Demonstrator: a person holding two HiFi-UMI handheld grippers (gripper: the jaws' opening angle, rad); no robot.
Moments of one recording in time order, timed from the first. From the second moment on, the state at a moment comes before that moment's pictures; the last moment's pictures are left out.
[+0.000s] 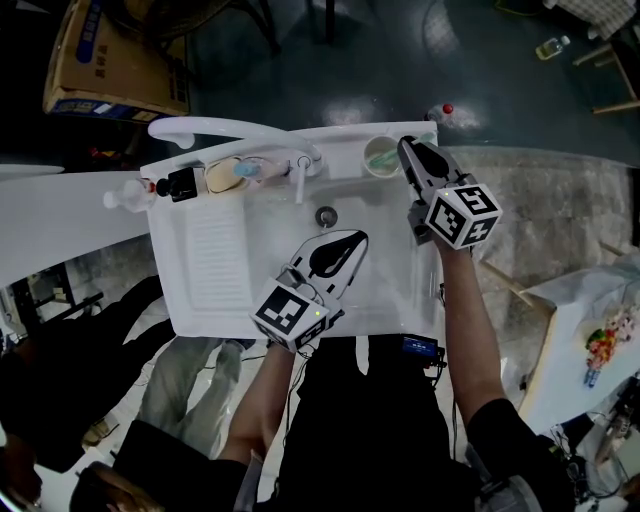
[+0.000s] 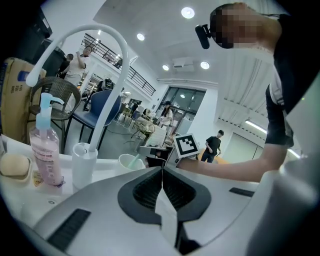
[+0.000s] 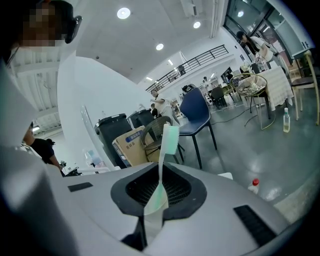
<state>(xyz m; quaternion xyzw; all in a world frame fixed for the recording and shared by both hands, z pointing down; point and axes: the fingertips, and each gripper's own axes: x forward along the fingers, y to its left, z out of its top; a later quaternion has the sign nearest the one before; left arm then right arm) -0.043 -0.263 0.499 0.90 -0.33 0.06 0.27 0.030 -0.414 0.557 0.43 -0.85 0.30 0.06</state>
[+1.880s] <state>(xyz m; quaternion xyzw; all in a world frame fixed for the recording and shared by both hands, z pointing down) -0.046 -0.231 0.484 0.90 -0.34 0.06 0.26 0.035 -0.388 0.553 0.41 -0.86 0.29 0.09</state>
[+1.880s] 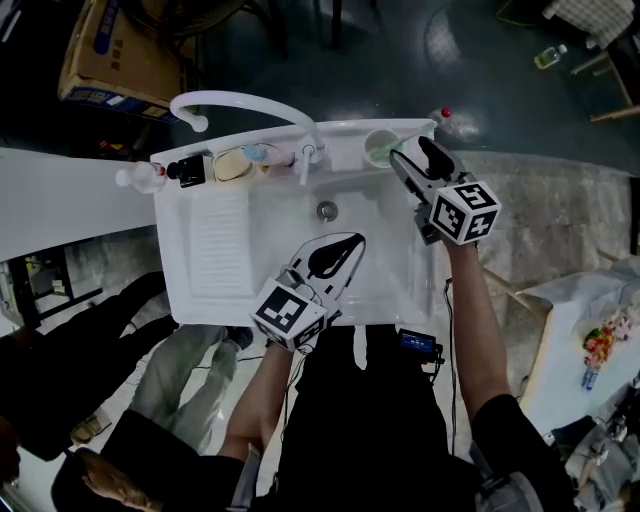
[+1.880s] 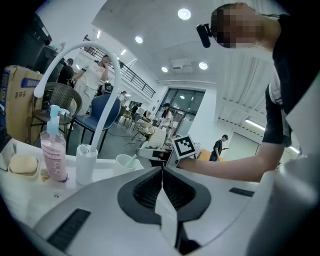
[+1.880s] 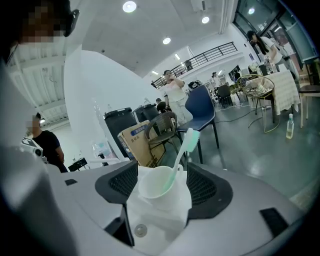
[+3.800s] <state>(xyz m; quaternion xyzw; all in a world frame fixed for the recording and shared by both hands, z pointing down) -0.014 -0.054 0.413 0.88 -0.40 0.07 0.22 0.047 -0.095 0.403 0.29 -0.93 0.20 0.07</state>
